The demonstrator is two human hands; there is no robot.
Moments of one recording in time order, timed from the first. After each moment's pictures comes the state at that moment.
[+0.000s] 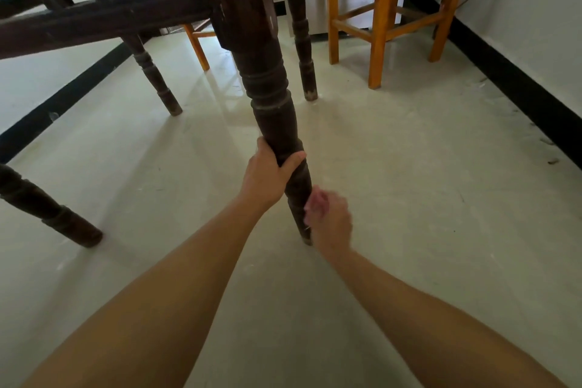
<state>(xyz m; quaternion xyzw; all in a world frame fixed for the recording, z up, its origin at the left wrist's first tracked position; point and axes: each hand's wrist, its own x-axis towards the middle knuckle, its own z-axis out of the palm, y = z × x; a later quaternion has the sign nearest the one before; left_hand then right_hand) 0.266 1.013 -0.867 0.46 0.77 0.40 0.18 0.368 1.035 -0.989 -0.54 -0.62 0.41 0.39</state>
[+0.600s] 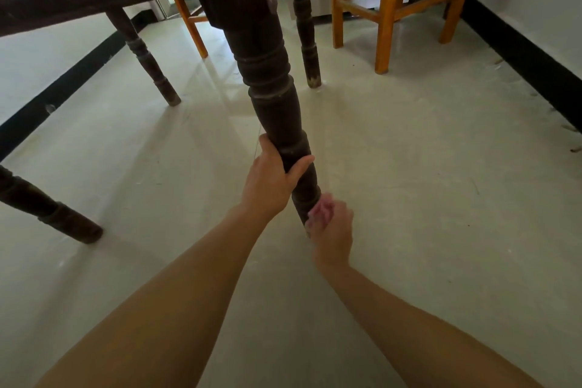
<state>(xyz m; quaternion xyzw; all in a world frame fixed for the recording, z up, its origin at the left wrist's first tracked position) 0.263 1.014 -0.891 0.50 0.76 0.39 0.14 0.356 1.021 -1.033 -0.56 -0.59 0.41 0.41</state>
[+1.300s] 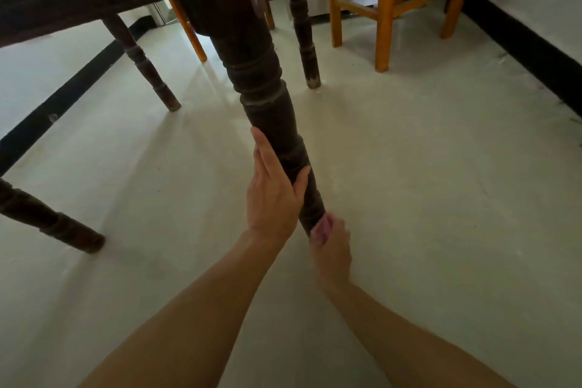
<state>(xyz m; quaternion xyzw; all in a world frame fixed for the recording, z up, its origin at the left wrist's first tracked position) 0.286 1.003 -0.908 0.55 0.75 0.37 -0.07 0.354 1.010 -1.054 -0.60 -0.58 0.45 0.33</state>
